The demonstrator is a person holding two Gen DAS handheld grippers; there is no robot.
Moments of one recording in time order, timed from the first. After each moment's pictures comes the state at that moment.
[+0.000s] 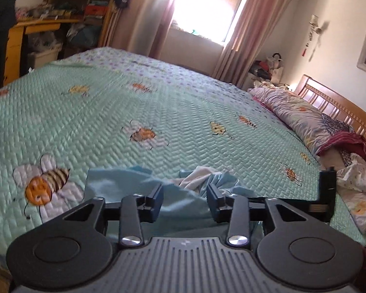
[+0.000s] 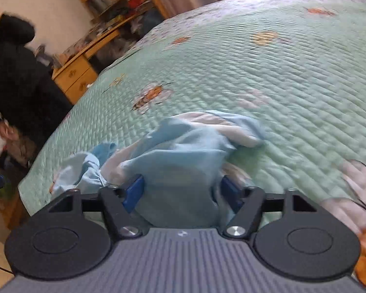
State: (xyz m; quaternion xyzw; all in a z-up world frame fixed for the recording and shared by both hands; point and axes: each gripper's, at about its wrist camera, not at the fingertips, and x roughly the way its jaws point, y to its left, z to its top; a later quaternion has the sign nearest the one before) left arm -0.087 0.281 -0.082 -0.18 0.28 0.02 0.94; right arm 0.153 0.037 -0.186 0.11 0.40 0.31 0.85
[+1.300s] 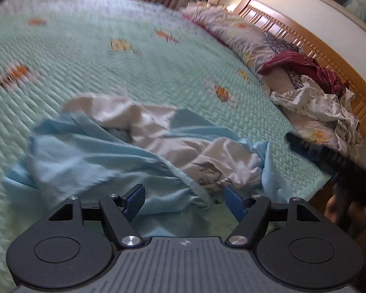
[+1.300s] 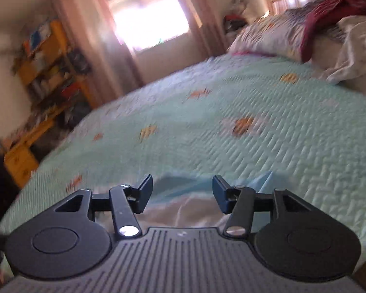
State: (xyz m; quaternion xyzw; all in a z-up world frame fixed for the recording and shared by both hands) left arm 0.045 0.111 -0.140 -0.16 0.43 -0.17 0.87; right arm 0.040 -0.160 -0.133 0.18 0.26 0.09 0.94
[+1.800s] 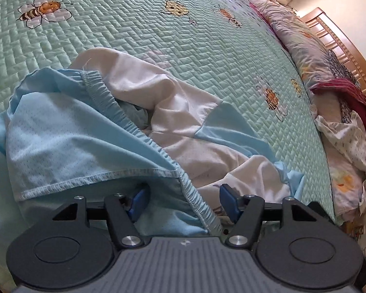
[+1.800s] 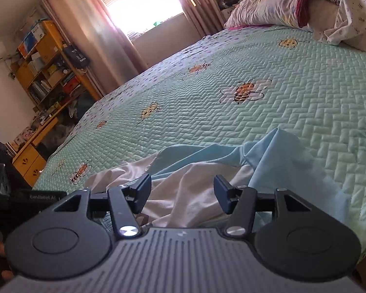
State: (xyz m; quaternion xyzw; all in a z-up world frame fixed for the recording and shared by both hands) left arm 0.104 0.098 -0.176 -0.26 0.50 -0.06 0.82; right arm 0.042 -0.167 -0.163 0.24 0.30 0.11 0.92
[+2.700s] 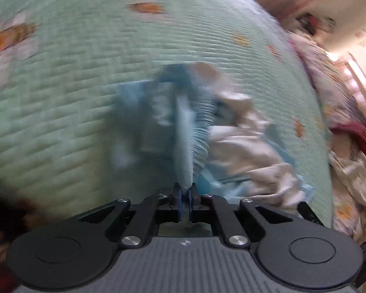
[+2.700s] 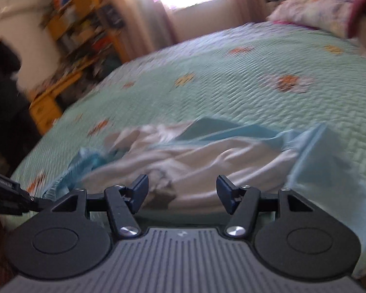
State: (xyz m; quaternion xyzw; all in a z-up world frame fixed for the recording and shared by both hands) left arm -0.020 0.210 -0.163 -0.35 0.49 0.04 0.80; right arm 0.044 -0.114 -0.169 0.13 0.33 0.20 0.91
